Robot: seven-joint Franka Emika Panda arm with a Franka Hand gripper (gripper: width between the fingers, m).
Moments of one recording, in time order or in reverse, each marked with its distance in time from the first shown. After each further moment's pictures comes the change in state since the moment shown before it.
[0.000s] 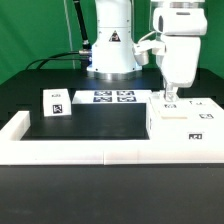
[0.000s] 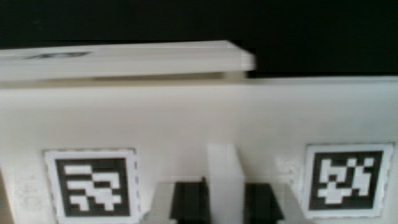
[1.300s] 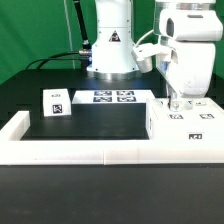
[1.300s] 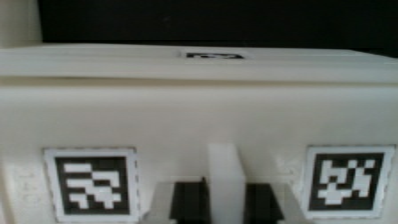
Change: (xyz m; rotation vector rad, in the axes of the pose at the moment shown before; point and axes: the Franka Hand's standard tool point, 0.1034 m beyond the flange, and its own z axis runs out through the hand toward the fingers) arm -0.001 0.039 0.000 0.014 -0.009 -0.074
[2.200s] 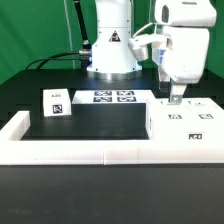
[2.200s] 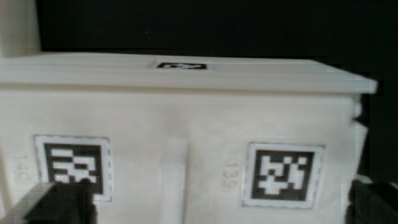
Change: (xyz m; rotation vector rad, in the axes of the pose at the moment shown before) arm -0.010 -0.022 -0.020 -0.046 -0.008 -0.003
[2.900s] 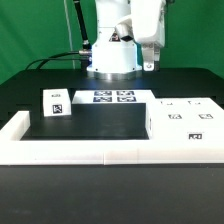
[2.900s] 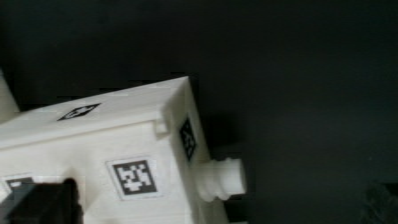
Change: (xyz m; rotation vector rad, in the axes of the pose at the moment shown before) arm -0.009 -0.084 -0.022 -0.159 0.087 0.333
